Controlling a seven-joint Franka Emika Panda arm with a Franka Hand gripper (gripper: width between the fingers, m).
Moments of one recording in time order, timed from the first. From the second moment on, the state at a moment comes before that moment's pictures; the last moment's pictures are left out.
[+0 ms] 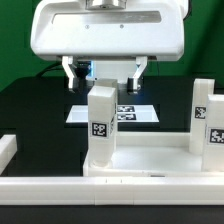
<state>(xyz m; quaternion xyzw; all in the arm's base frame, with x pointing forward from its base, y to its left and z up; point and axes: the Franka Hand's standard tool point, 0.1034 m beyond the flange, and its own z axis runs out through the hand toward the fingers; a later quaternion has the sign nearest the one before) 0.631 -0.056 0.138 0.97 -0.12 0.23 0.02</state>
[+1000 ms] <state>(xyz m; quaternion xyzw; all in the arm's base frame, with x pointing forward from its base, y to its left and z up) 0.631 -0.060 0.145 0.99 -0.15 0.05 -0.03</state>
